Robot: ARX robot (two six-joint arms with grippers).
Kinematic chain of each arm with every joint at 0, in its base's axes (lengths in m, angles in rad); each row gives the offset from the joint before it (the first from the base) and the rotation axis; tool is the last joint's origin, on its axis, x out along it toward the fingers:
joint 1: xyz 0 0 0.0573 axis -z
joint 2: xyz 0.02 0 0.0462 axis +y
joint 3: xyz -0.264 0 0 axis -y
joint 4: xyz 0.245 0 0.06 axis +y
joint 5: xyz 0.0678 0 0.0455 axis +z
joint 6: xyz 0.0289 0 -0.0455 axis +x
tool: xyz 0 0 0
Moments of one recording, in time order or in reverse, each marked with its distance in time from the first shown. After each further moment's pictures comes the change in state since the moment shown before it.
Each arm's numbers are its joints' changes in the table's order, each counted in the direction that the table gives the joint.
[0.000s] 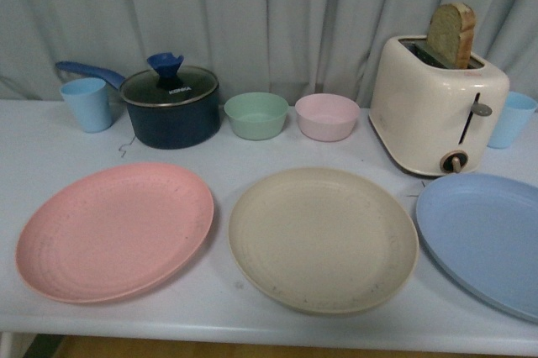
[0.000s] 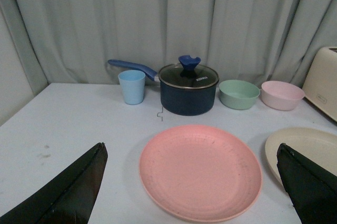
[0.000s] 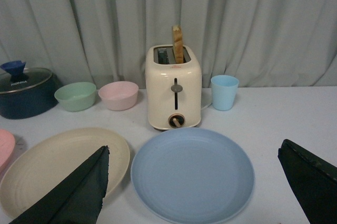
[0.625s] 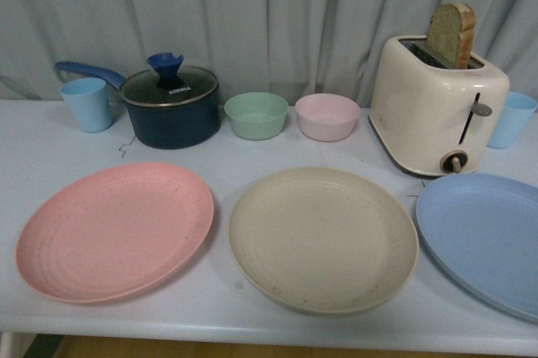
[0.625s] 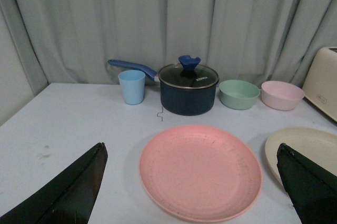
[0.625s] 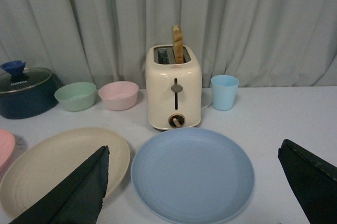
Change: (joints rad) left arm 0.000 0.000 0.000 0.000 0.000 0.000; right arm 0.000 0.000 0.000 0.000 0.000 0.000
